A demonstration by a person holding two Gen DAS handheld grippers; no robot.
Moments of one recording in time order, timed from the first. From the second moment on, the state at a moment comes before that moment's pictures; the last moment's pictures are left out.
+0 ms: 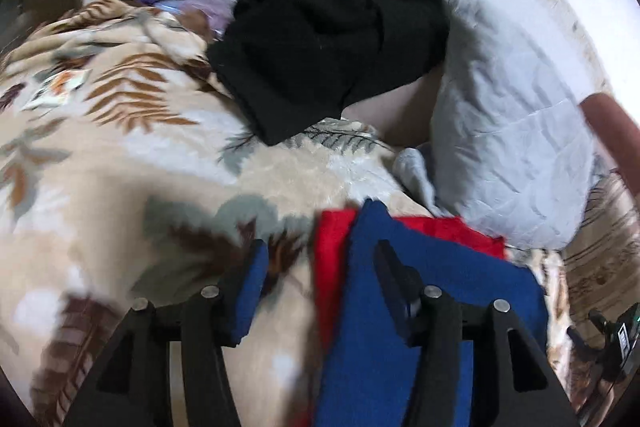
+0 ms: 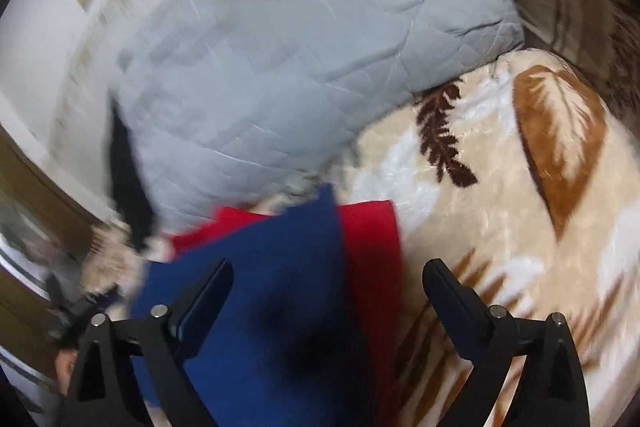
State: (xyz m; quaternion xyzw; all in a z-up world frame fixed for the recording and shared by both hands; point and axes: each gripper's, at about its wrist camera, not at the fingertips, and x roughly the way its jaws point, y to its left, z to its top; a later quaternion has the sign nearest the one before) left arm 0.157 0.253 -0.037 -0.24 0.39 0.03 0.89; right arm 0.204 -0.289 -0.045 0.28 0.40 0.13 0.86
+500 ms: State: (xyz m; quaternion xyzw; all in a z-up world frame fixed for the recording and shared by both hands) left arm 0.074 0.207 -0.115 -0.37 0.43 0.05 0.82; right arm 0.107 -0.252 -0.121 0.45 0.44 0.10 0.77
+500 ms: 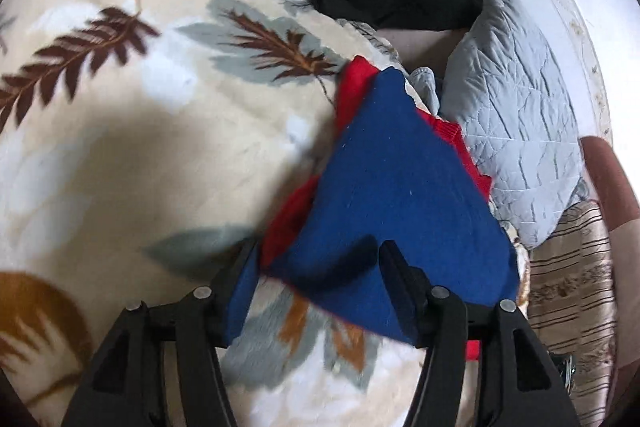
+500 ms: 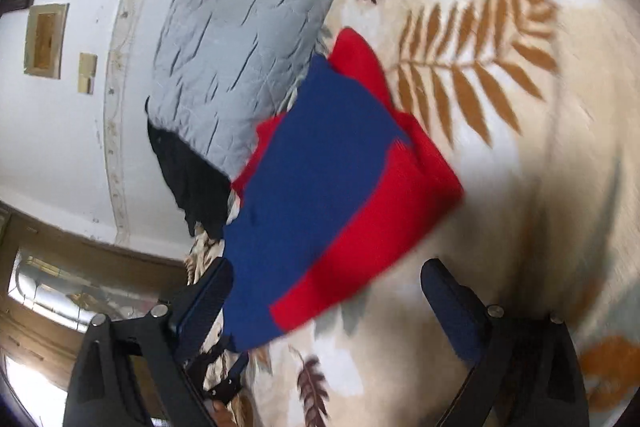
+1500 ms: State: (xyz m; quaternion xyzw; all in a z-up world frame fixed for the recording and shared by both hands) left arm -0.059 0.210 -0.108 -0.28 0.50 0.05 0.82; right arm 0.006 -0.250 -0.100 0.39 0.50 0.14 0.76
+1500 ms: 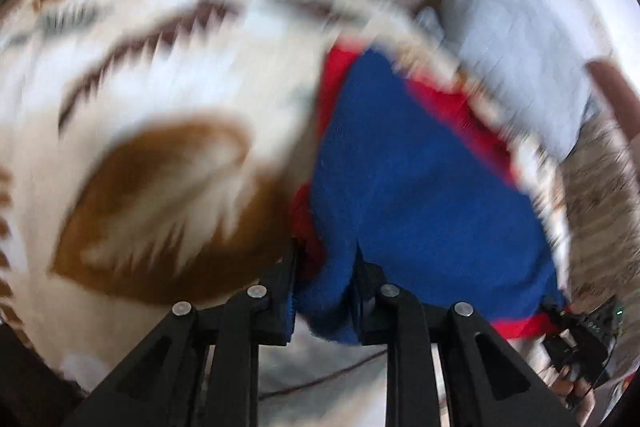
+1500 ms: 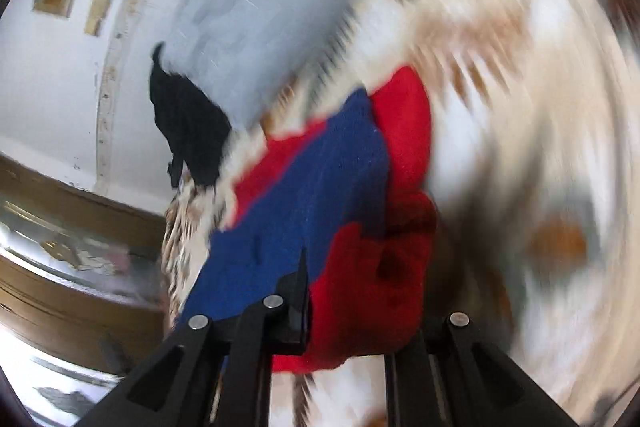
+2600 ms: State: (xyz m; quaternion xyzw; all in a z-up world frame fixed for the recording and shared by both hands) left arm -0.009 0.185 -0.056 -0.16 0.44 0.01 0.88; right arm 0.141 -0.204 -0.057 0.09 0.49 0.15 0.86
